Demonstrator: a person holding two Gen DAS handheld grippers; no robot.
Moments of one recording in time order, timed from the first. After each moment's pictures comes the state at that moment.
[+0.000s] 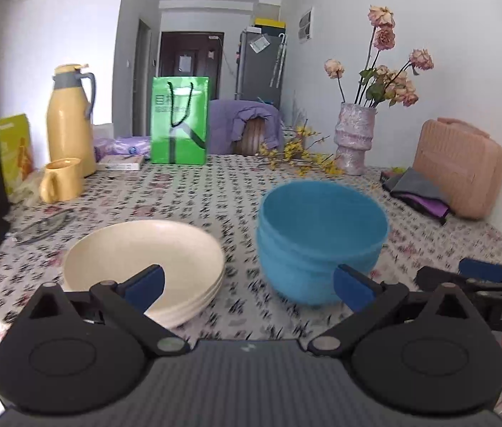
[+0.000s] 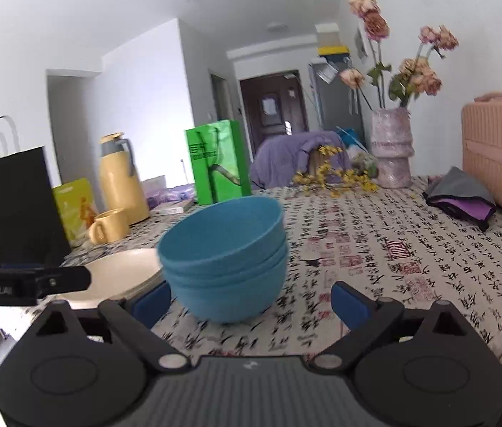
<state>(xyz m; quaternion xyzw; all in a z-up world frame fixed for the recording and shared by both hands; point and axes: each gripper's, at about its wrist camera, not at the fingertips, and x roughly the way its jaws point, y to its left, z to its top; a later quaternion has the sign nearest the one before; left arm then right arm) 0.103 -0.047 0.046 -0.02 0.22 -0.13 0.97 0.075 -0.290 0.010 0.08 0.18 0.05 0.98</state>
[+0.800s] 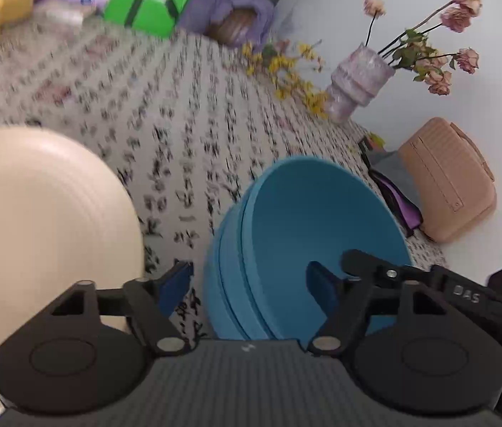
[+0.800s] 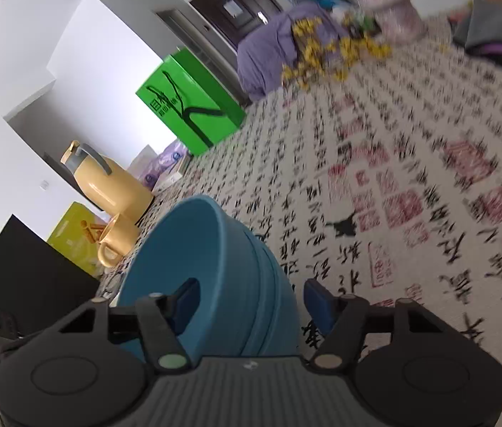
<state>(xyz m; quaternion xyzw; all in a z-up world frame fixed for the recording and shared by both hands) 0.284 -0.055 -0.001 -0.19 0.44 -0.23 0.85 0.261 -0.350 -0.028 0.31 0.36 0.14 0.87</state>
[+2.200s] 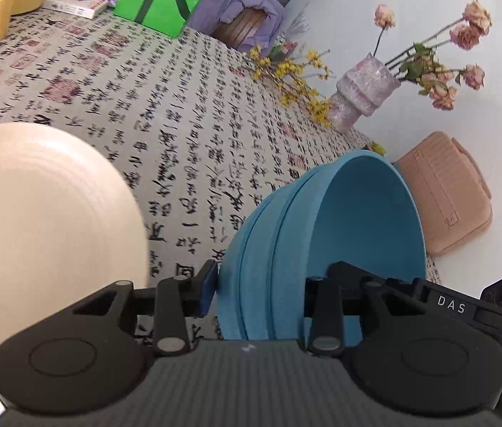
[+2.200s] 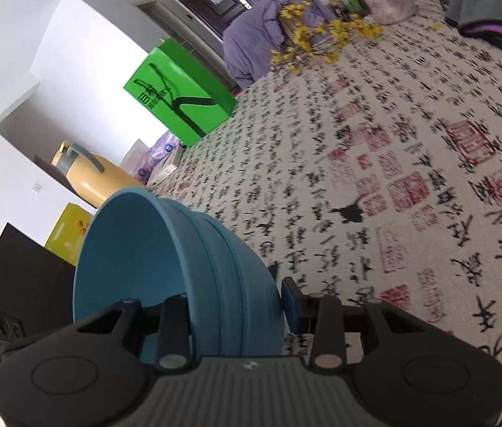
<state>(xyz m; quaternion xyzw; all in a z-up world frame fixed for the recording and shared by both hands) 0.283 -0.040 0.016 -0.21 0.43 -0.21 0.85 0.258 -0.331 -0.012 0.31 0.37 0.13 0.87</state>
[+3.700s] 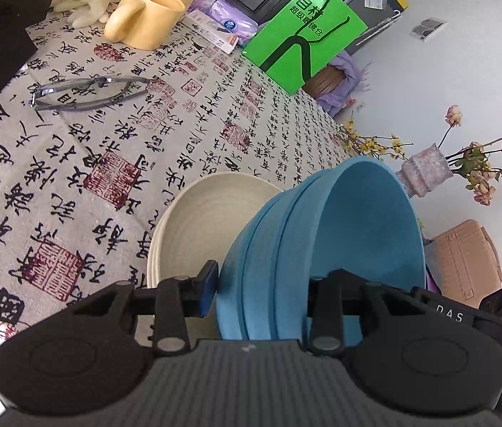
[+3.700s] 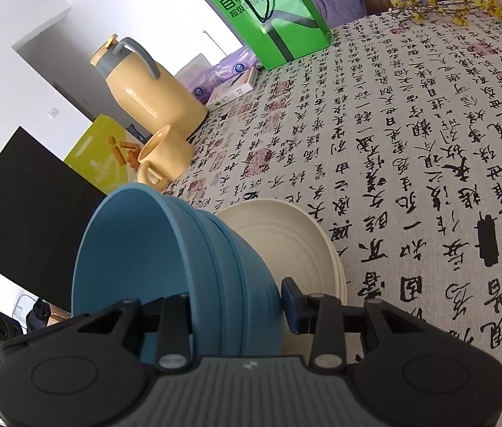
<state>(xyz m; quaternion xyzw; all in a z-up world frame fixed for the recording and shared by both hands) 0.275 0.147 -0.002 -0.30 0.41 -0.13 0.85 0.306 -0.134 -0.012 0.24 0.43 0.19 0.85</state>
